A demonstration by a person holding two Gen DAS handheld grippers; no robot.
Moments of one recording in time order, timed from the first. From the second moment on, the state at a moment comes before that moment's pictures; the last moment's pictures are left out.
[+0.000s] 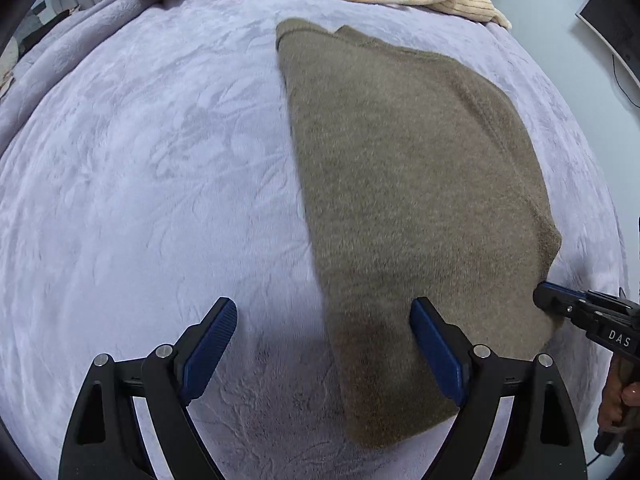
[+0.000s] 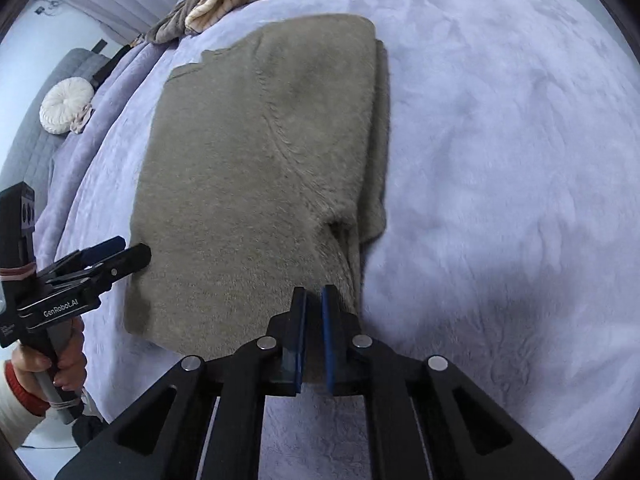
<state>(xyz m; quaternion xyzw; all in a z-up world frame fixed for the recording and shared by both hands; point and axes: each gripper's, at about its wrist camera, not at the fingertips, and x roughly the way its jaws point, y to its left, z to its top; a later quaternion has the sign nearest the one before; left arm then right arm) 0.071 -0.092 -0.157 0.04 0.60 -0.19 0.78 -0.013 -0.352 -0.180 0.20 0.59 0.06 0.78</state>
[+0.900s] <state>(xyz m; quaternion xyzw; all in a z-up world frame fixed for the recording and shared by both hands) 0.137 -0.101 -0.115 -0.06 0.60 -0.22 0.77 0.037 -0.369 -0.122 0.21 0.55 0.01 0.81</state>
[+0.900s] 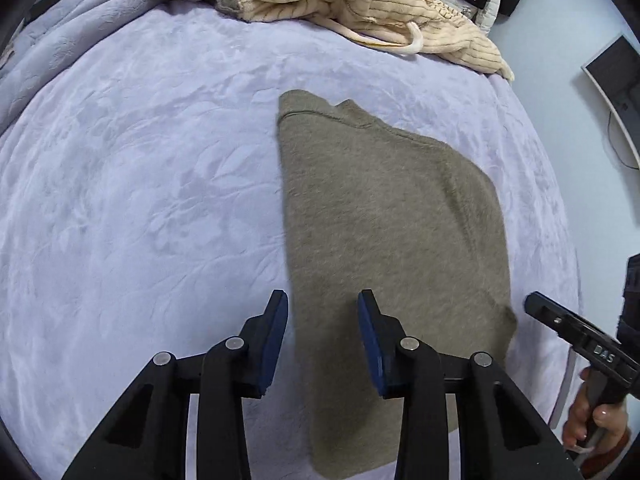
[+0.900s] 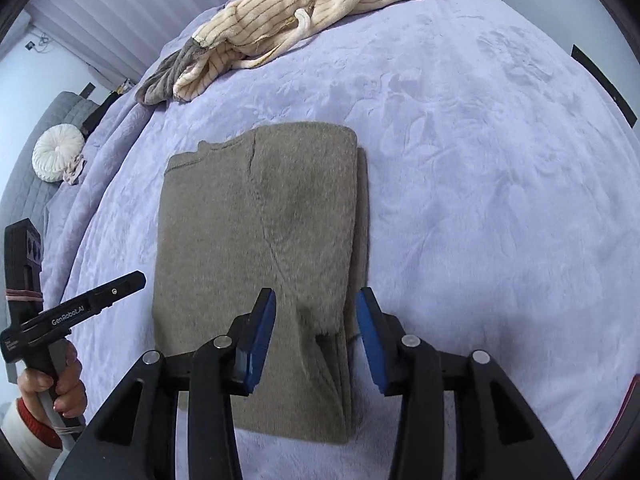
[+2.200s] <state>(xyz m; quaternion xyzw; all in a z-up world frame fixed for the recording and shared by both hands) 0.141 -0.124 -0.126 0.01 0.60 -0.18 0.78 0.018 -0.408 -0.177 0.28 0.59 -0.03 0.75</state>
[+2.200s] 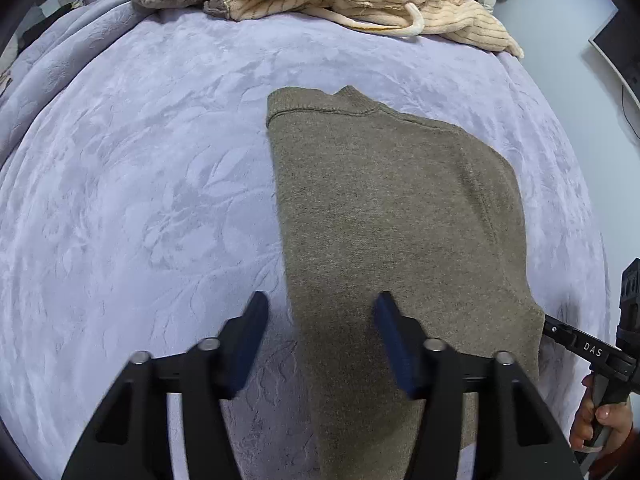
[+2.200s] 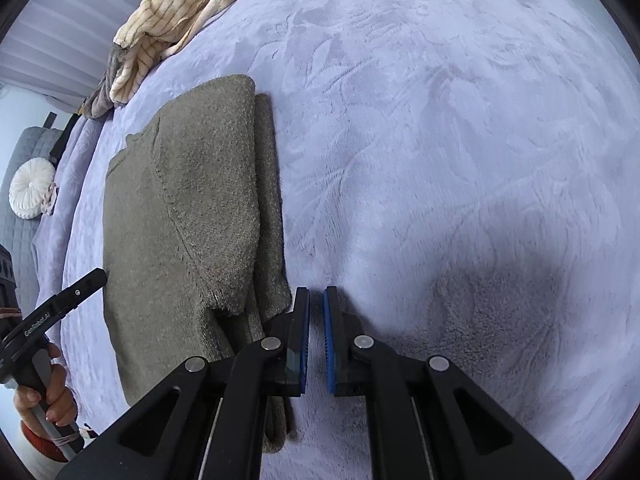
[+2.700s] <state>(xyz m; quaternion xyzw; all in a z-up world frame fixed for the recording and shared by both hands) 0.133 -0.118 -0.128 0.01 0.60 -0.17 0.78 0.011 -0.407 -0.176 0.28 0.60 -0.03 0.75</state>
